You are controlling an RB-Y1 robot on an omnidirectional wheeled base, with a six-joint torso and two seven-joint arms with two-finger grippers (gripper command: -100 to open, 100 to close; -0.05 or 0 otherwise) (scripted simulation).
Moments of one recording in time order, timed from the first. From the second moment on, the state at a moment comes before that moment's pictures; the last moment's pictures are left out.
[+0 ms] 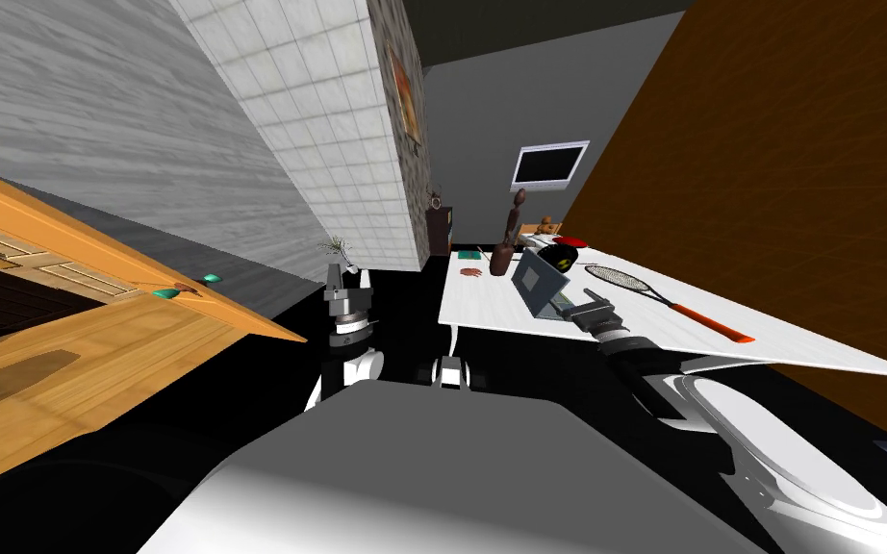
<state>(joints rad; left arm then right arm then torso) 0.52 0.03 0.00 -2.33 0.09 -0.58 0.00 0.51 -0.66 -0.36 -1.98 0.97 -0.22 0.47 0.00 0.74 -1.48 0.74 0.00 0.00</state>
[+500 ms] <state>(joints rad) 0.52 0.03 0.00 -2.33 0.09 -0.58 0.00 0.51 -0.75 -0.38 -1.95 1.07 -0.17 0.53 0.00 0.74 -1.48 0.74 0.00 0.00</state>
